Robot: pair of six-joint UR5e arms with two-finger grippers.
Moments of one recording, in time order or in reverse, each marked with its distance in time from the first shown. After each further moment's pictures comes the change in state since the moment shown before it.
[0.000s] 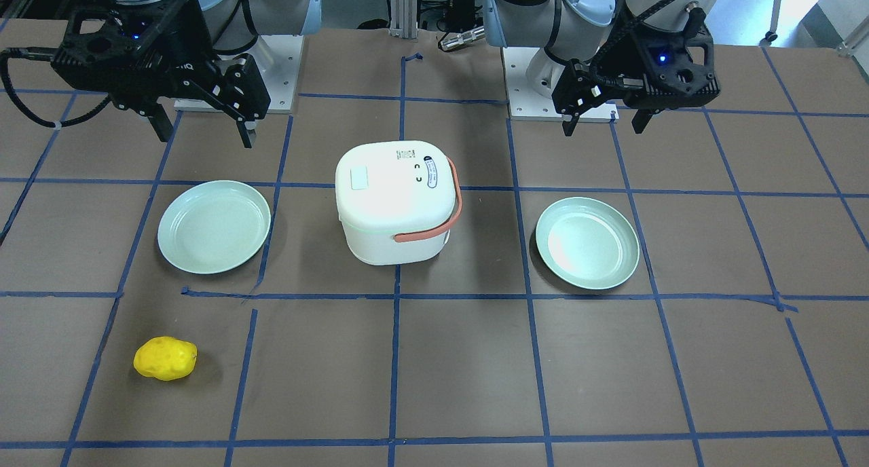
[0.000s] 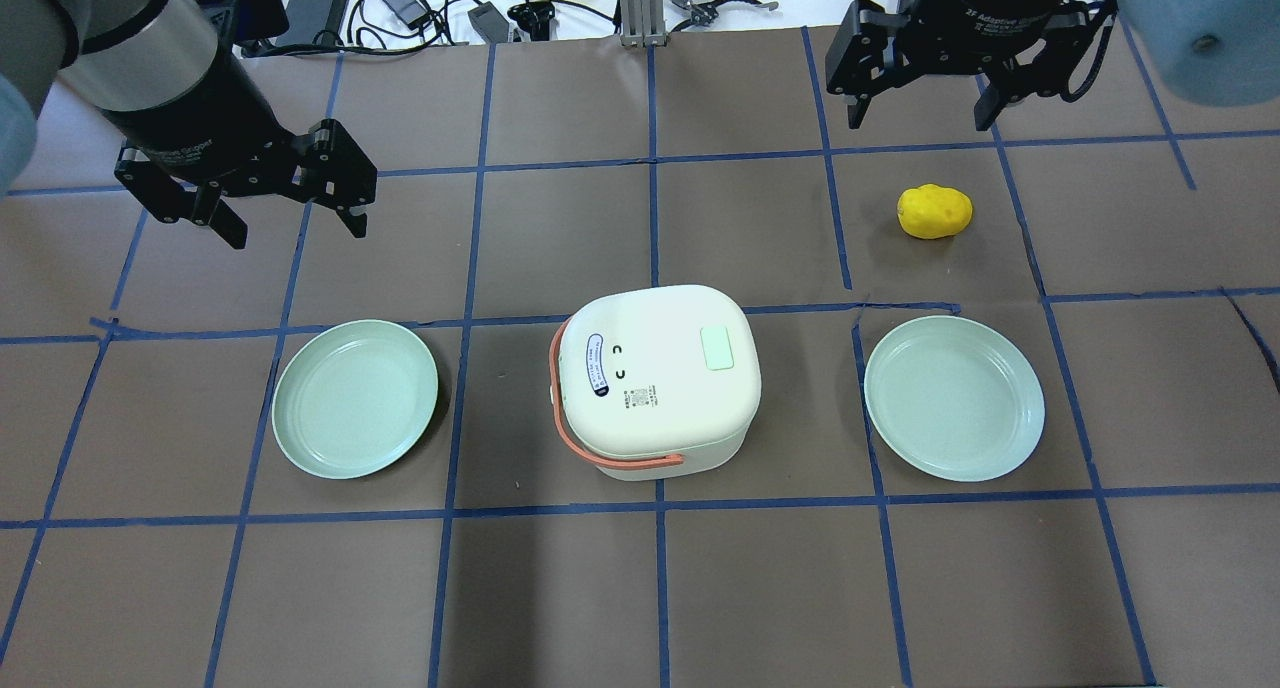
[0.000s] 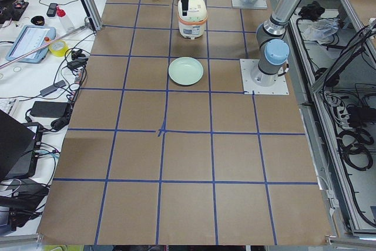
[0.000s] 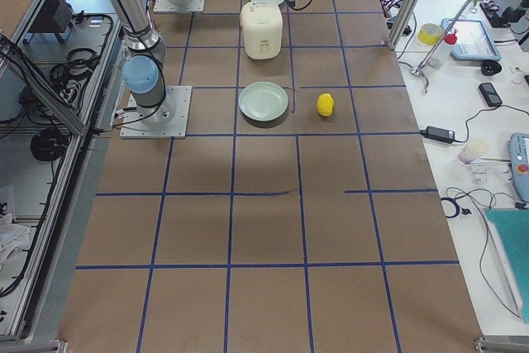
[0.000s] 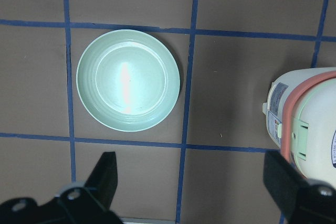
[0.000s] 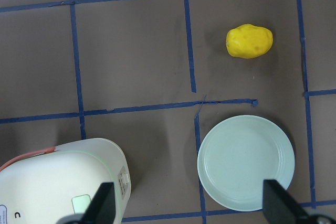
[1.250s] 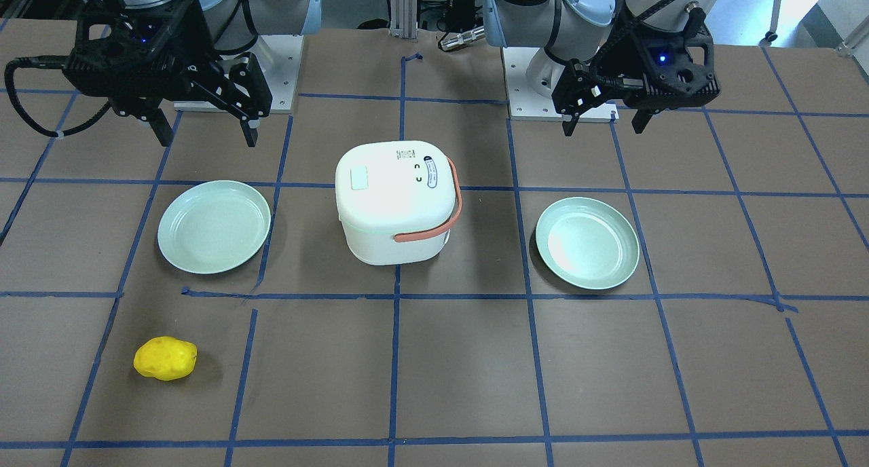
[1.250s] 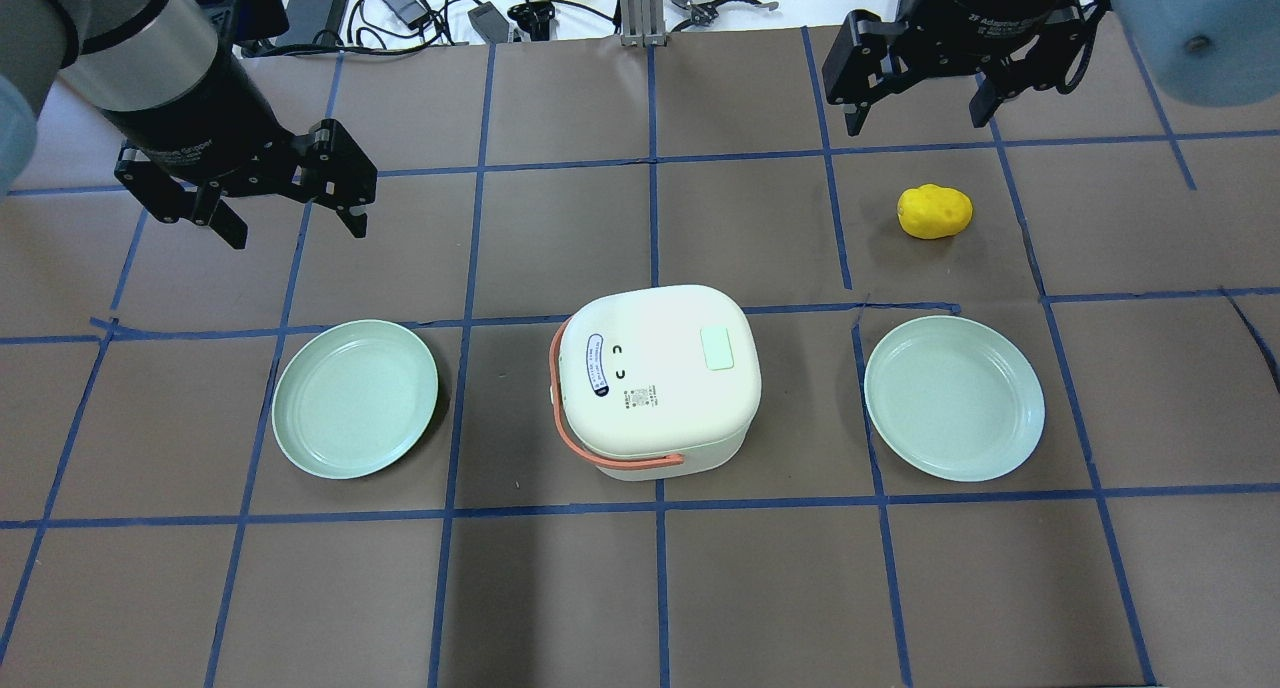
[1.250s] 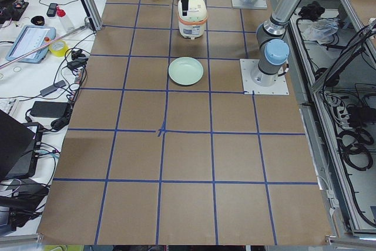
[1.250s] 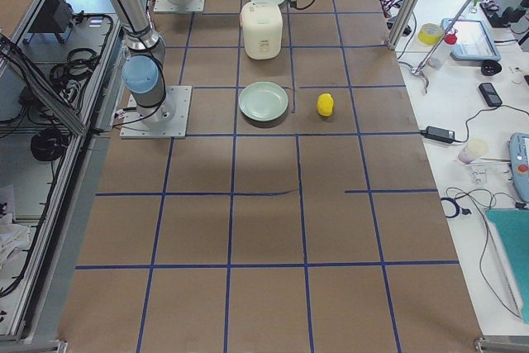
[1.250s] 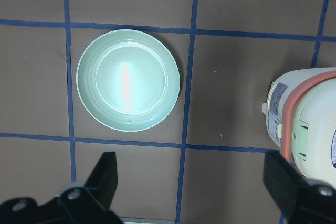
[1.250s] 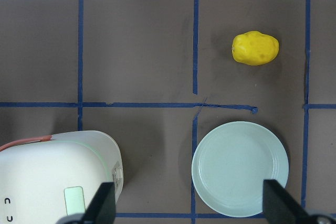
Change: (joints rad) left arm 0.000 0.000 0.000 0.000 0.000 0.000; right arm 0.002 0.003 0.001 -0.001 0.000 -0.094
